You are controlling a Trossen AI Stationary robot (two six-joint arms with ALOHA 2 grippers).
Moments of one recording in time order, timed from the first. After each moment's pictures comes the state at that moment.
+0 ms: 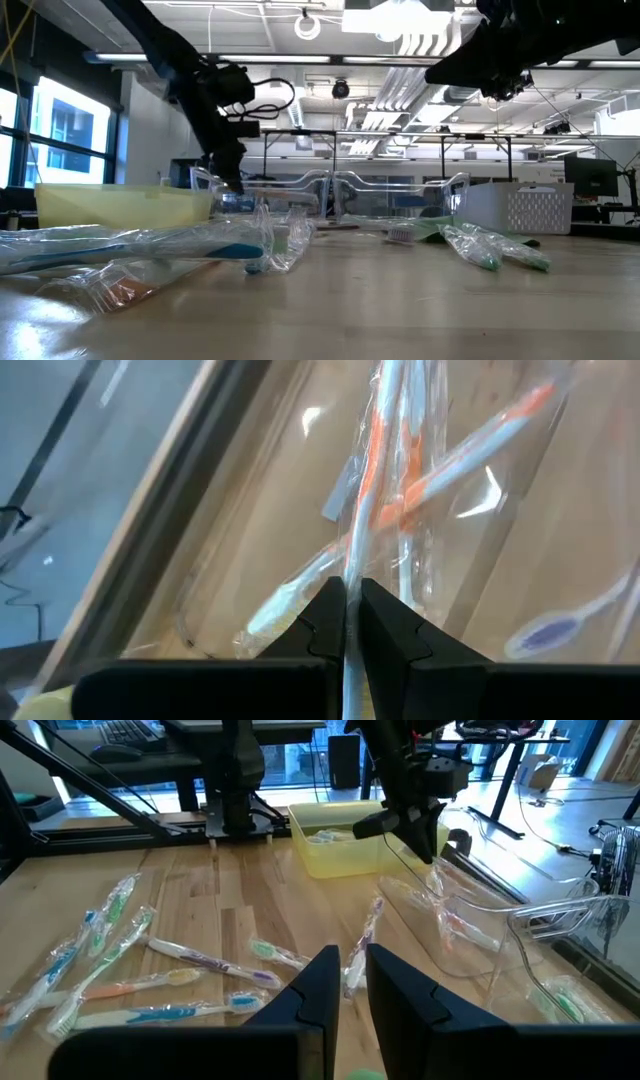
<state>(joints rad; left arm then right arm) 0.70 1.56 0.95 -0.32 -0.04 0.30 0.16 0.96 0.42 0.30 0.42 0.10</state>
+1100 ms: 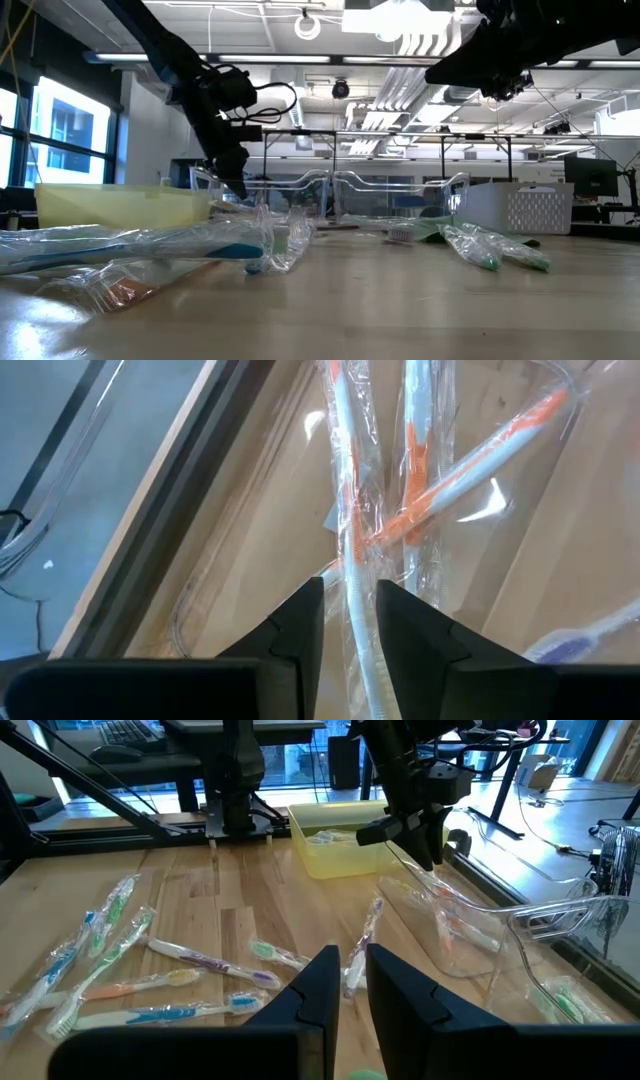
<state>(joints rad) 0.70 1.59 0.95 -0.28 -0.04 0.30 0.16 0.96 0.42 0.30 0.42 0.10</state>
